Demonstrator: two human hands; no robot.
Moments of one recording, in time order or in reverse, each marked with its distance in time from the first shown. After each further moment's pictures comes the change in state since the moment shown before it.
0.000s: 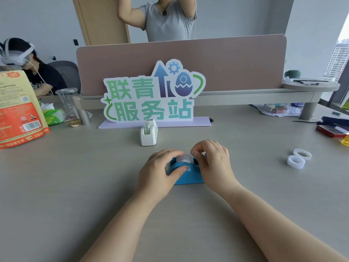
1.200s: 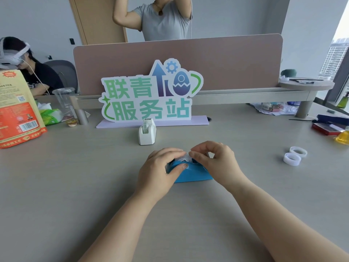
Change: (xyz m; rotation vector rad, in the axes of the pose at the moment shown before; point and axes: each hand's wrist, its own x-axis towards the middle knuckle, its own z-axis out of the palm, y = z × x) left_hand 0.000 0.006 -0.001 0.014 0.010 0.036; right_hand 0.004 -0.016 -0.028 0.267 -0.127 0.290
